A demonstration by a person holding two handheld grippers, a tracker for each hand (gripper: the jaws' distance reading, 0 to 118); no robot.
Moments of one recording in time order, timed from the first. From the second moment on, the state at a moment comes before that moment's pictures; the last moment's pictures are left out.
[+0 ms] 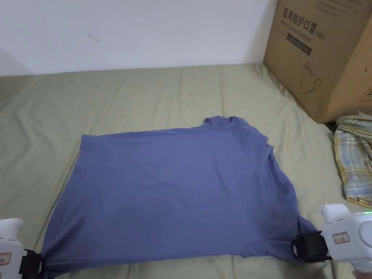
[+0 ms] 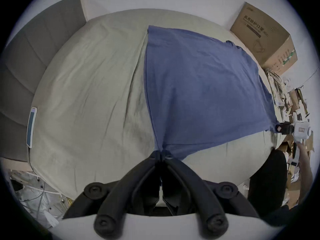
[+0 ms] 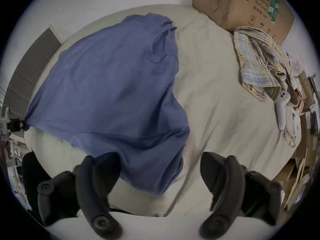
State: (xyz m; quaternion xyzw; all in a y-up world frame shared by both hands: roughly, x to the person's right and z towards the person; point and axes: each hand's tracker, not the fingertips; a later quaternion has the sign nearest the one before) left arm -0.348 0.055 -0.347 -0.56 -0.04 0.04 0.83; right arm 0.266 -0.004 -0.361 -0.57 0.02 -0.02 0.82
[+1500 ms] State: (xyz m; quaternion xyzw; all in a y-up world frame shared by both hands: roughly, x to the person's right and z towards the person) left arm -0.393 0.100 -0.418 -0.47 -0.04 0.20 0.86; right arm 0.295 0.105 -0.408 -0.49 0.07 -0.25 0.83
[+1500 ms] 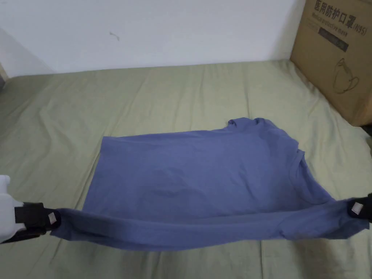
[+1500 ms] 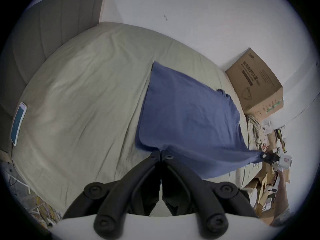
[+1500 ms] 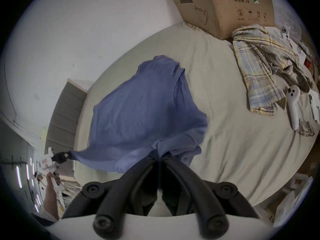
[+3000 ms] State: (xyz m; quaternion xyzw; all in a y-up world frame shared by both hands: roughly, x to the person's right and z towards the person) left arm -0.359 0.051 -0.478 -0.49 -0.02 0.04 0.87; right arm 0.212 0.093 -0.469 -0.44 0.07 -0.05 0.89
